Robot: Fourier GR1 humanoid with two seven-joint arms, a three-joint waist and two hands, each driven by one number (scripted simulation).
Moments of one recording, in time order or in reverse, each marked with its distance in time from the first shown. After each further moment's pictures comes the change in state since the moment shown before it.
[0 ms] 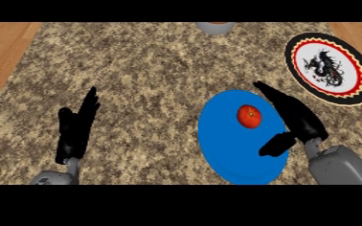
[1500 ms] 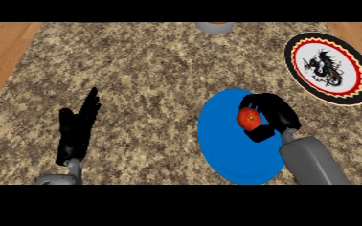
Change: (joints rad) left arm 0.026 -0.112 0.104 -0.052 -0.132 -0.096 0.047; right arm -0.053 0.259 -0.179 0.300 0.363 0.060 -0.261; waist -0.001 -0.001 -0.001
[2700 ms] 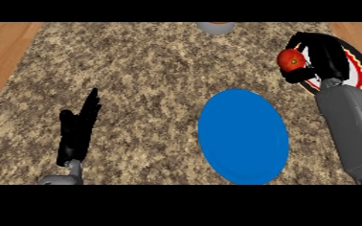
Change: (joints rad) left arm 0.007 -0.024 0.022 0.001 -0.023 -0.026 -0.012; right arm -0.339 -0.125 -0.310 0.288 0.084 -0.343 -0.174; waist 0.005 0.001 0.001
